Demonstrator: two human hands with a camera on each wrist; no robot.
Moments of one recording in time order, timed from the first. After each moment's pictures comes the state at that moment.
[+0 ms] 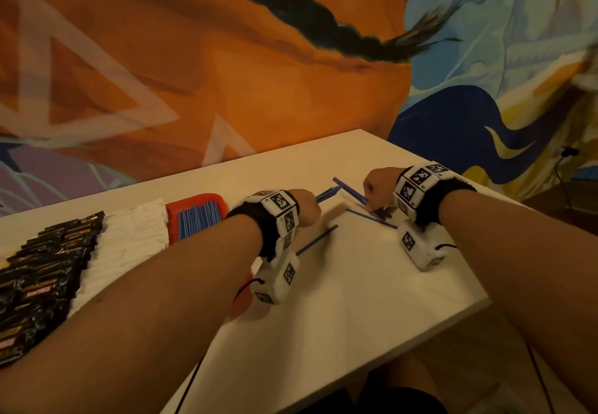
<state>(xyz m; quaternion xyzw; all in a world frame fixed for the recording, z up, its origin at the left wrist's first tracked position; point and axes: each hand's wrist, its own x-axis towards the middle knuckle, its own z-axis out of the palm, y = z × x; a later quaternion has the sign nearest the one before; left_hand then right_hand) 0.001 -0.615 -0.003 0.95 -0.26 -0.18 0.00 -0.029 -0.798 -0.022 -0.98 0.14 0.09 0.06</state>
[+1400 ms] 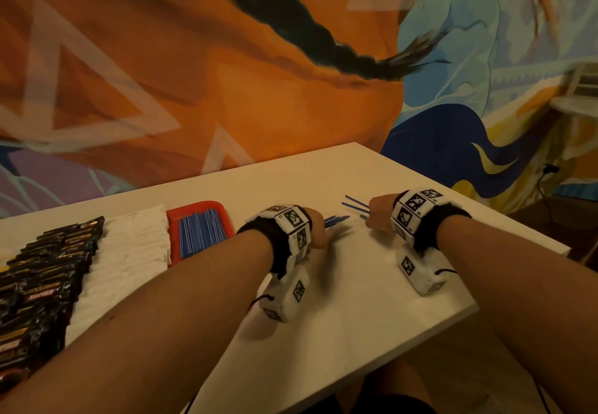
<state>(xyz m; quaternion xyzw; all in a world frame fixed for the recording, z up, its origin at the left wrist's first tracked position) 0.003 -0.614 -0.020 0.94 -0.30 -0.18 -0.04 -0.043 -0.792 -0.040 -0.98 0.18 0.11 -0.01</state>
